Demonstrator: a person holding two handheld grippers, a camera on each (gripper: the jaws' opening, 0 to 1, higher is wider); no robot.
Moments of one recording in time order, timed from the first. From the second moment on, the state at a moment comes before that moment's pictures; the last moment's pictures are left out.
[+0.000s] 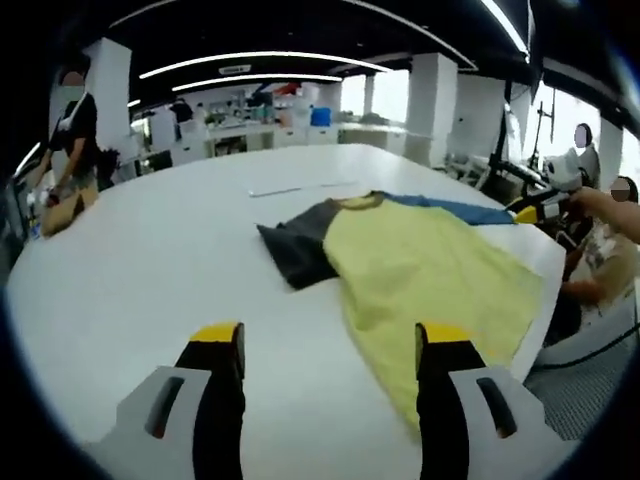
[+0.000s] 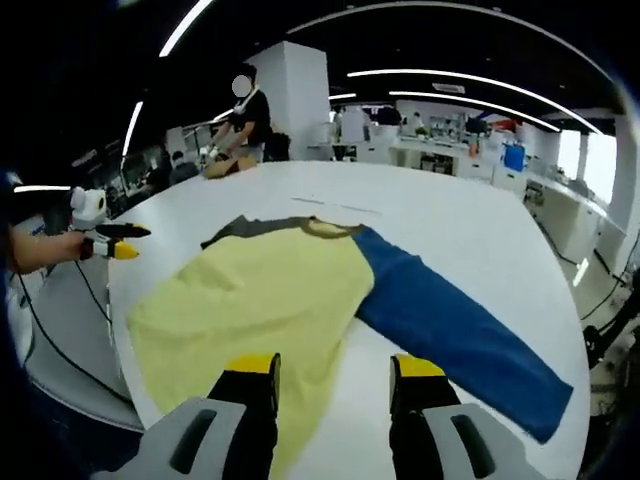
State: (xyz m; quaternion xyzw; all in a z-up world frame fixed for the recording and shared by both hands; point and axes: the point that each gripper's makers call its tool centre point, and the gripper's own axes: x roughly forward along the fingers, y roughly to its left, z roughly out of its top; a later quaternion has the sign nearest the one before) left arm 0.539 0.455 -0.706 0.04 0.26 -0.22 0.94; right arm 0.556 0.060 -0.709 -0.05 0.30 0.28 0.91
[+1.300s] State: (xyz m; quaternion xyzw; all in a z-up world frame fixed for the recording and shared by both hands) left arm 0.646 0.436 -0.776 0.08 0.30 -0.20 0.93; right arm 0.649 0.069 -0.783 -0.15 0.33 0.30 0.88
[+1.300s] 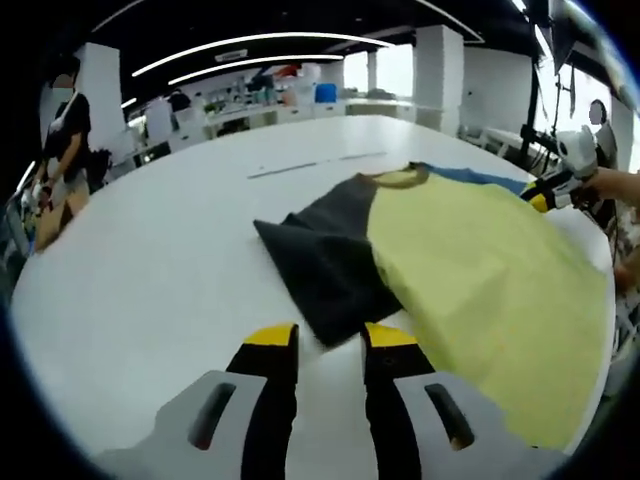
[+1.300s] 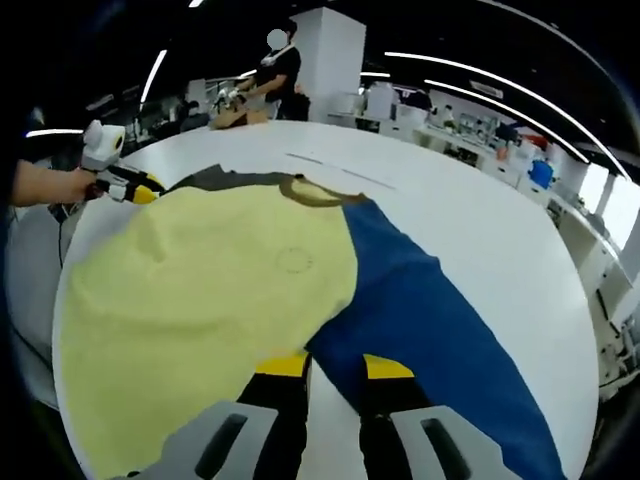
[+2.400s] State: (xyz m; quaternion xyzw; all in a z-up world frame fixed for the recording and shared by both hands) left arm 0.659 0.448 -0.781 0.06 0.32 -0.18 0.93; right arm 0.663 0.040 -0.784 -0.14 0.34 0.23 0.90
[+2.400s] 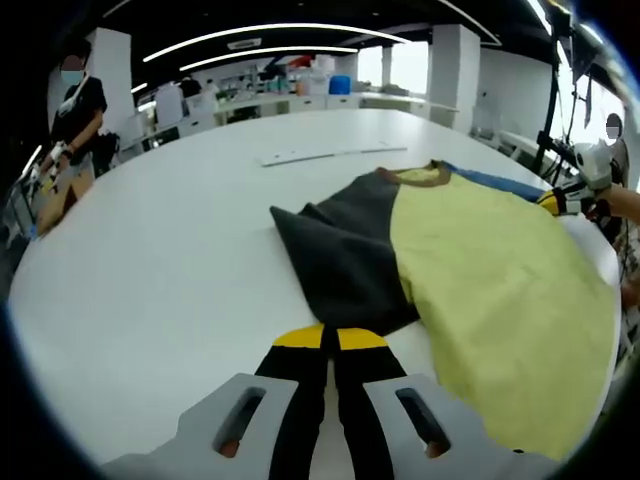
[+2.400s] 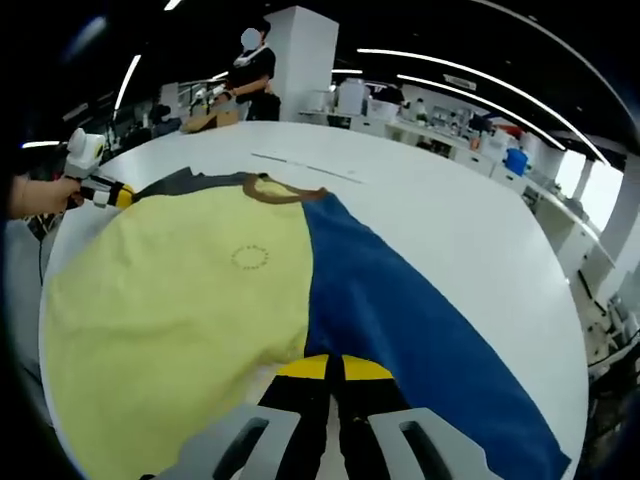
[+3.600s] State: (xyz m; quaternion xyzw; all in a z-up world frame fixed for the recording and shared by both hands) left arm 0.654 0.446 -0.779 -0.01 0.33 -0.15 0.93; right arm 0.636 0.091 -0.744 -0.04 0.32 0.29 0.90
